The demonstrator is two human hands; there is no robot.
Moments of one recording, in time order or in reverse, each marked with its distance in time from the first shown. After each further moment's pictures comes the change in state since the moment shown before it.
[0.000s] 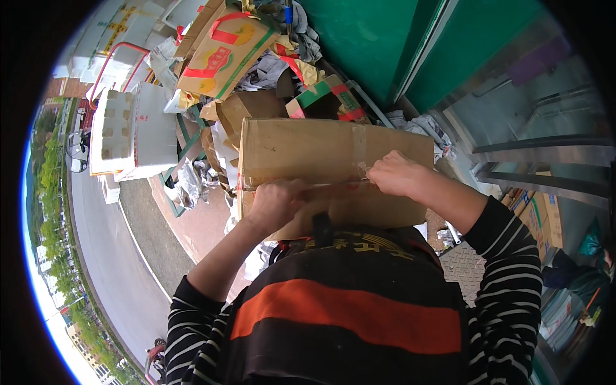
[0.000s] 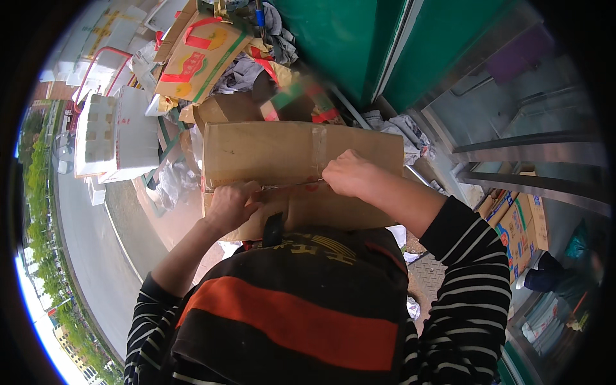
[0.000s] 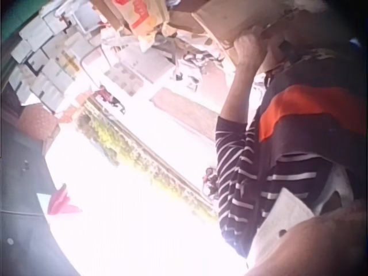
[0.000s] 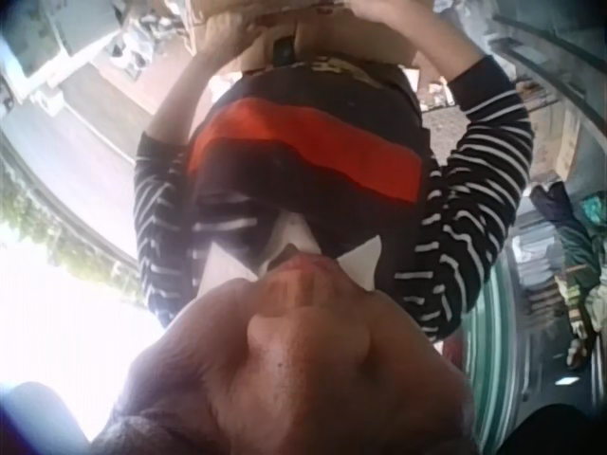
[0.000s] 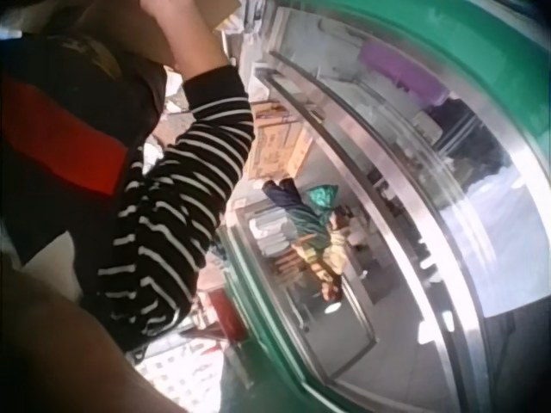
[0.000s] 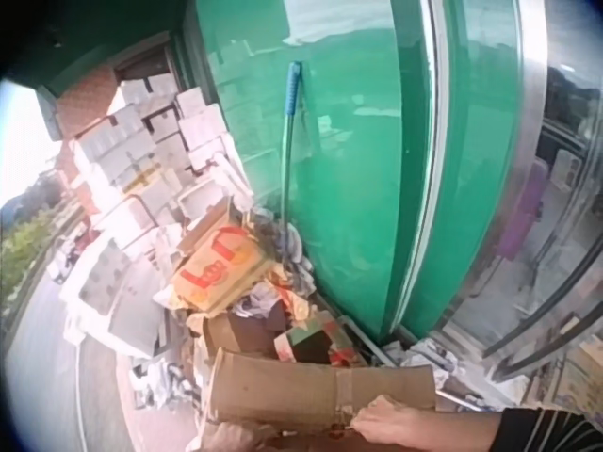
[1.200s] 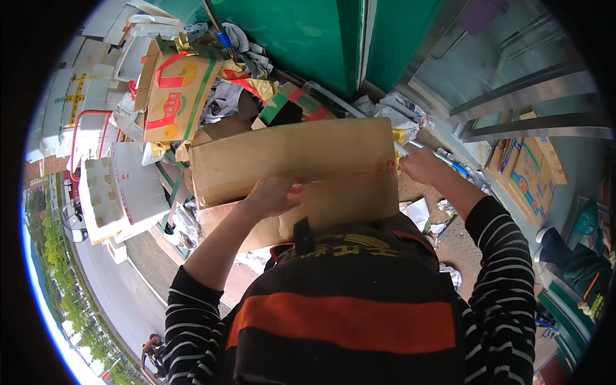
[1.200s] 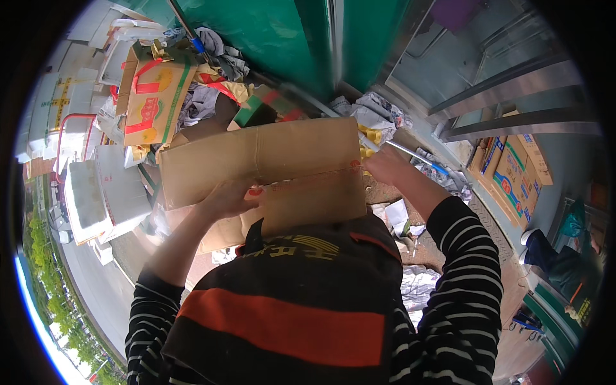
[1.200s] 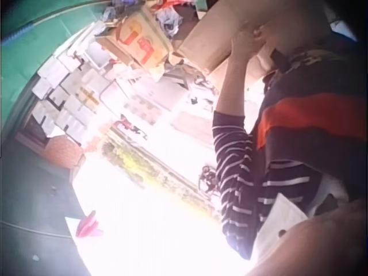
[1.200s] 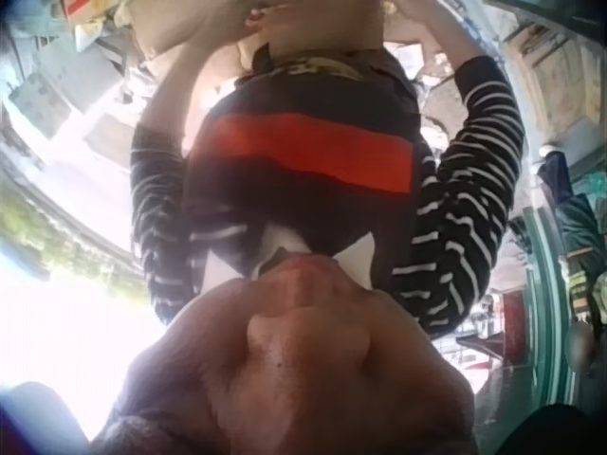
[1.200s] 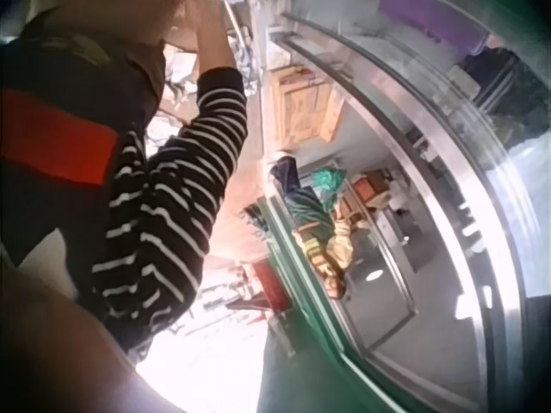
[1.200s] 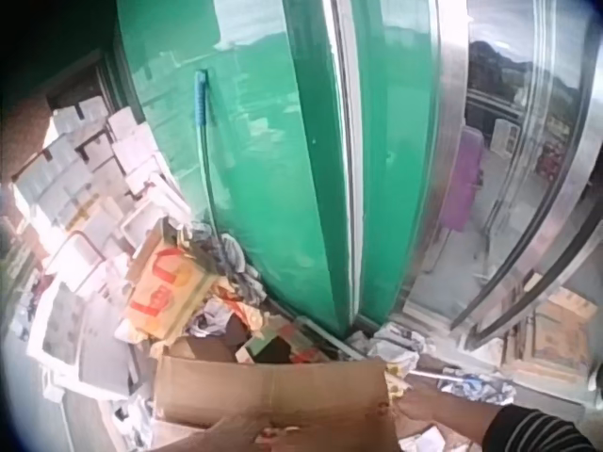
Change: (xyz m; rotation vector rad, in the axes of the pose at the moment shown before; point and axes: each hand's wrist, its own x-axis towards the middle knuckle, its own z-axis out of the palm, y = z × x) left_hand 0.088 0.000 0.010 -0.015 -0.406 0.041; right_hand -0.071 0.079 0.143 0.070 0.083 0.396
